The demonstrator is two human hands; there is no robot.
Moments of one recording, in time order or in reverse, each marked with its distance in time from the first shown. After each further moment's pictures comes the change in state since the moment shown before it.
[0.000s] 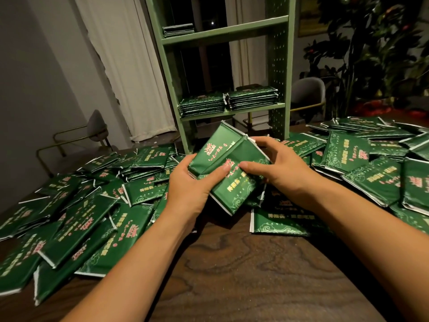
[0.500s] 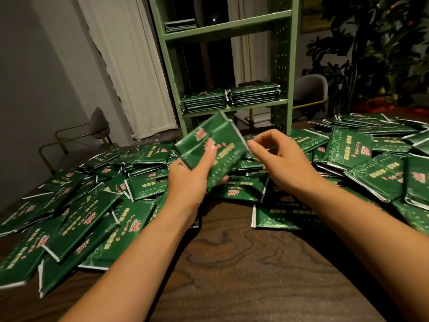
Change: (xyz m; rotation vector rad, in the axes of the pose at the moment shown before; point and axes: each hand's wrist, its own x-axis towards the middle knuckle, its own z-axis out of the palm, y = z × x) left_hand 0.000 0.009 0.004 -0.093 0.089 -0.040; right_hand 0.003 0.004 0.004 -0.408 0.185 -0.178
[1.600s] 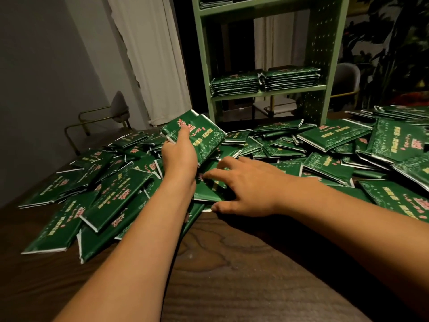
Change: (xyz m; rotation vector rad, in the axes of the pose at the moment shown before) left_hand 0.032 0.013 -0.051 0.061 0.448 -0.137; right_hand -0.018 -0.049 0.086 -0.963 -0.679 -0.459
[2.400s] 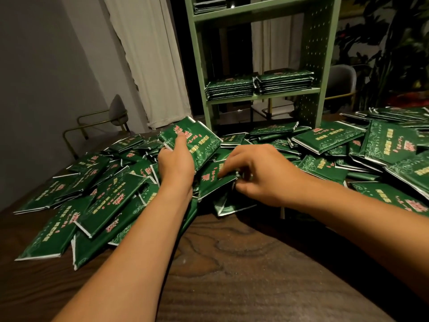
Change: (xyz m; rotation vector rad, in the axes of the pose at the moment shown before) left_hand 0.000 -0.006 0.002 0.102 0.058 0.042; right_hand -0.020 0.030 -0.006 0.471 0.357 -0.004
